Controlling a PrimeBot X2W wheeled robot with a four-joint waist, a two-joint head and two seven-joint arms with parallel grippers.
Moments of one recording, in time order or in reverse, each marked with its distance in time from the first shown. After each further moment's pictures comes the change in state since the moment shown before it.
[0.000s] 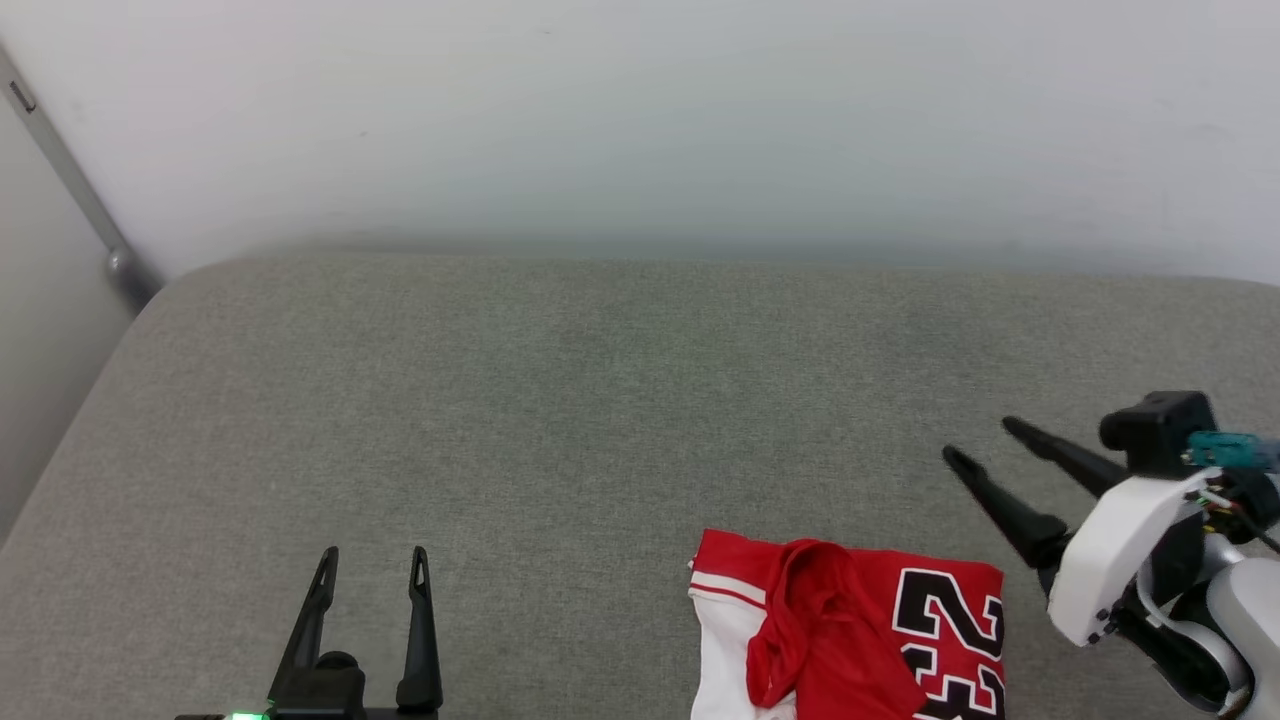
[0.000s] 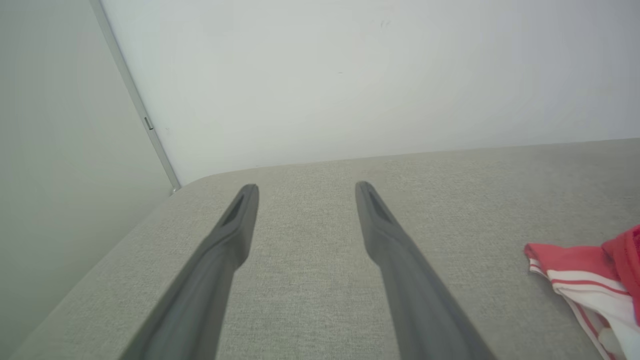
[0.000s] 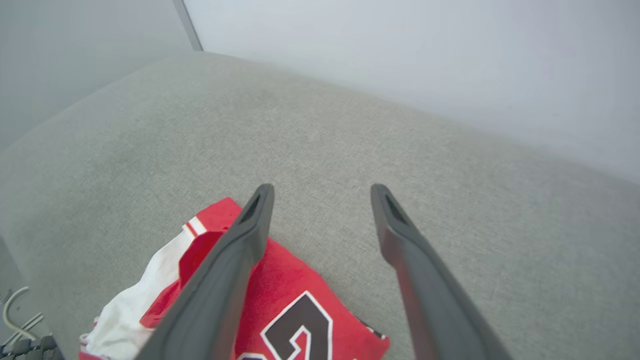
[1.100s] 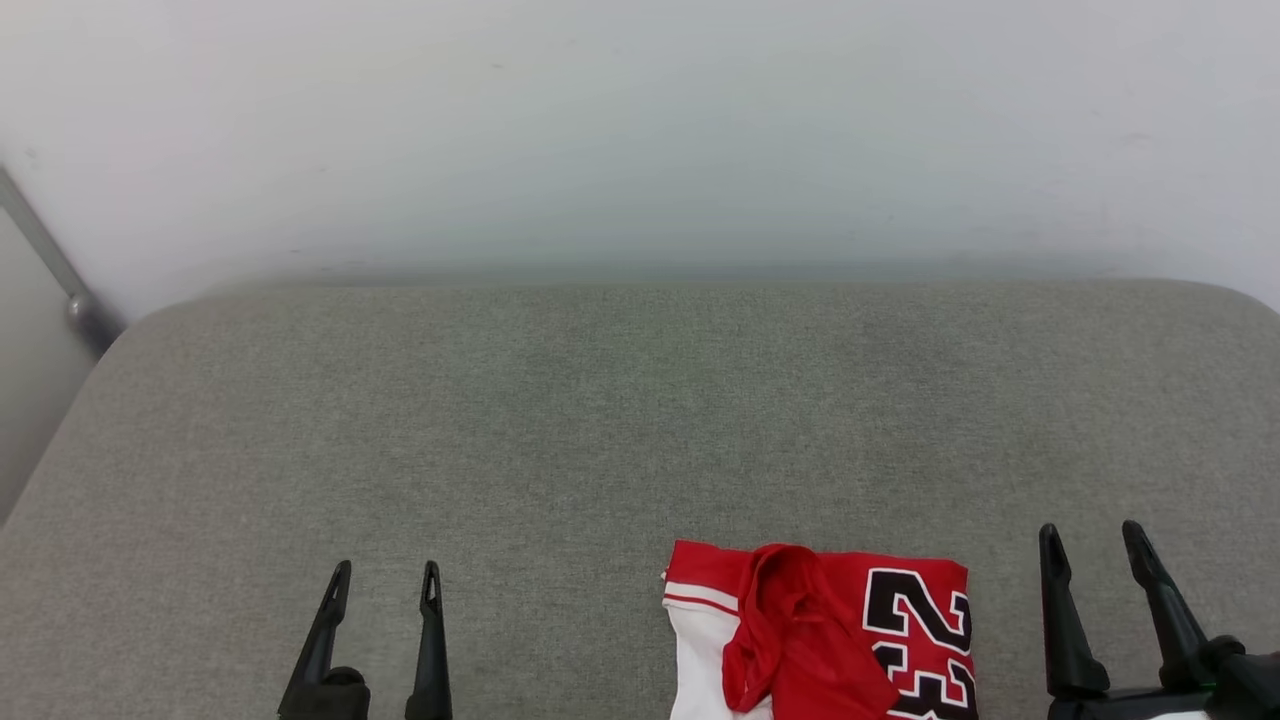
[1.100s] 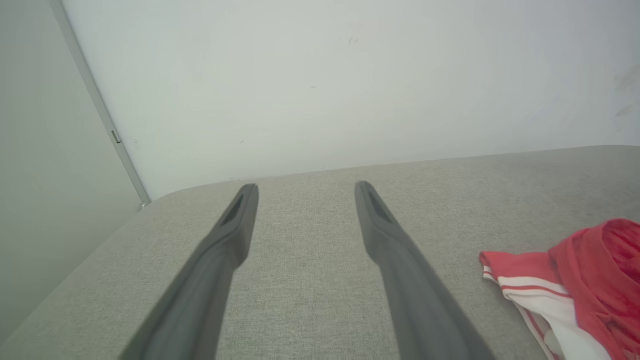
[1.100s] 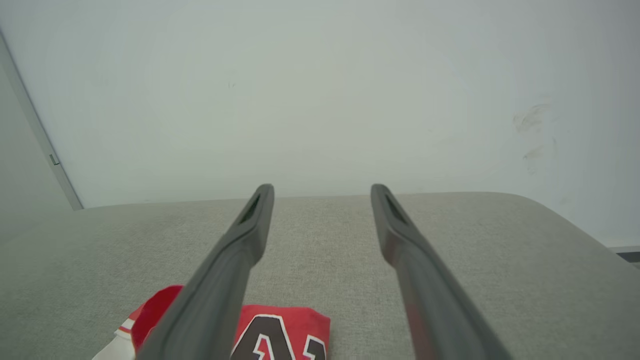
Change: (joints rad) left arm 0.026 -0.012 0.000 -0.023 -0.002 -0.027 0.000; right arm 0.550 0.564 -0.695 -0.250 -0.641 0.000 -0.388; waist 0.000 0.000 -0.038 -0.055
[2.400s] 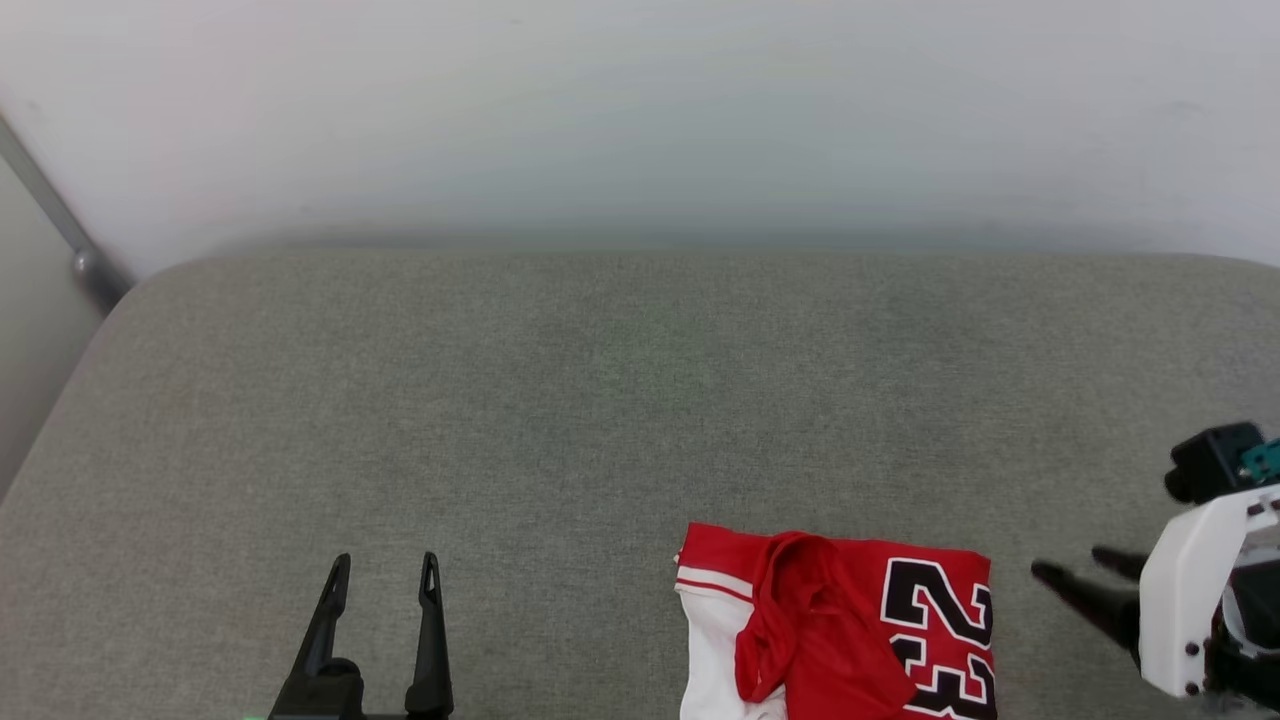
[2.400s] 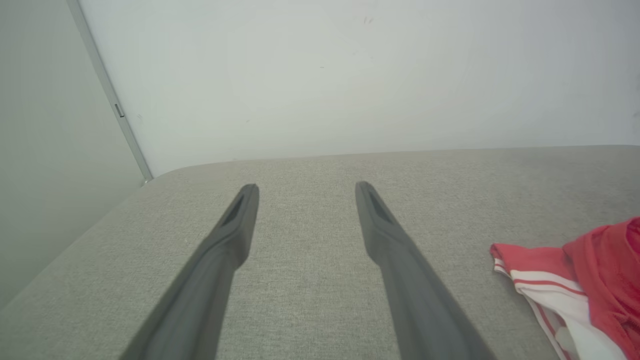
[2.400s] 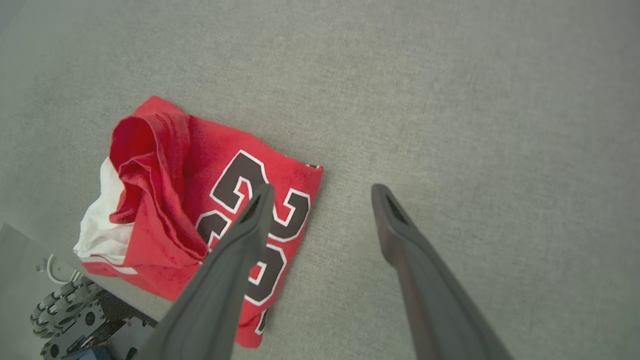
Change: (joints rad) left arm -0.004 -0.038 0.035 0.005 -0.007 -0.030 0.000; right arm -0.325 -0.502 0.252 0.103 0.581 0.000 0.954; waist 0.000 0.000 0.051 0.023
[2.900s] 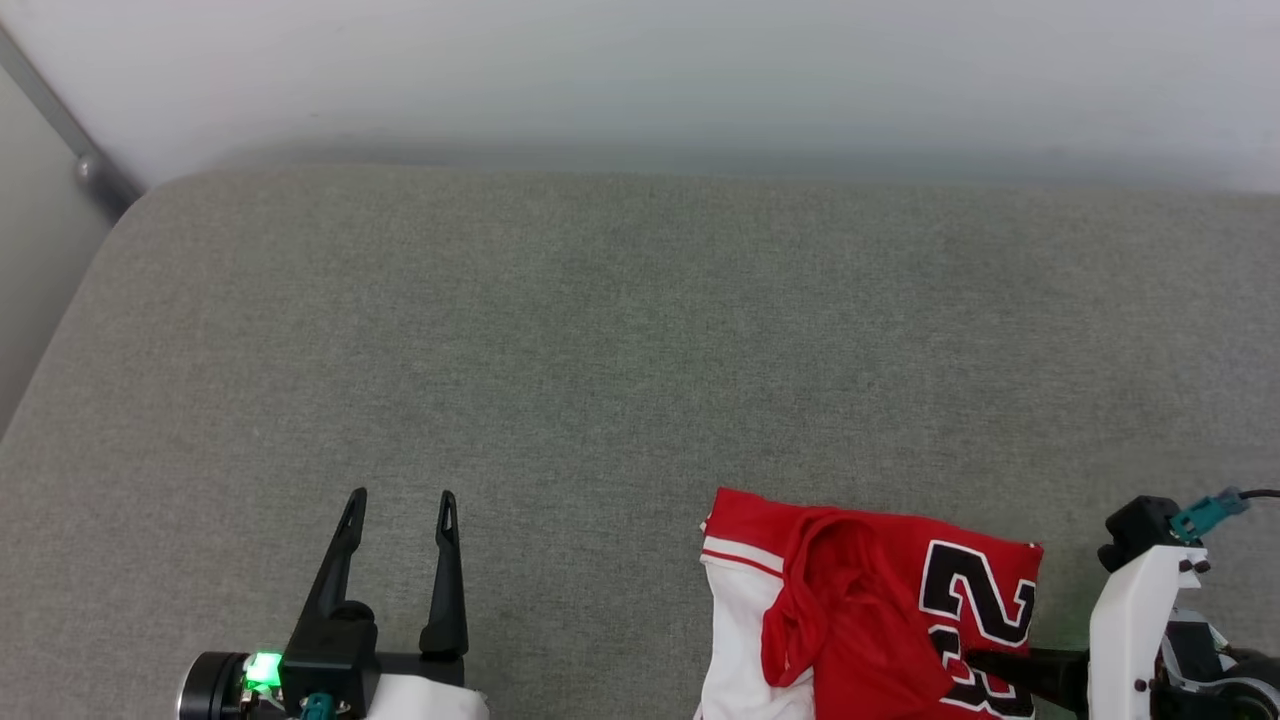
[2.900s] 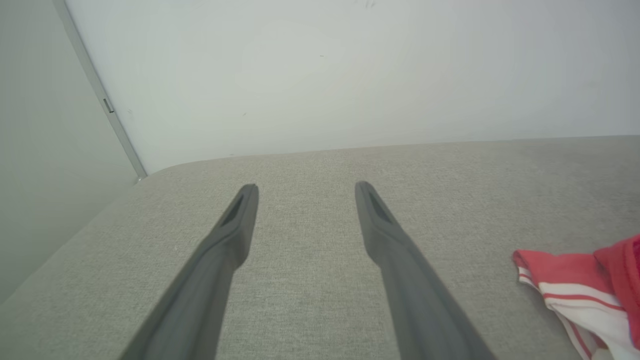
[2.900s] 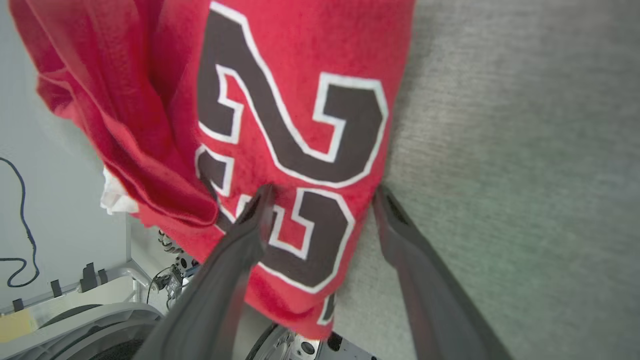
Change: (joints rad) left arm -0.087 -0.004 -0.011 0.002 0.014 -0.025 0.000; right arm 0.026 0.057 0.052 0.148 0.257 0.000 0.160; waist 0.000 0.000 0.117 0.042
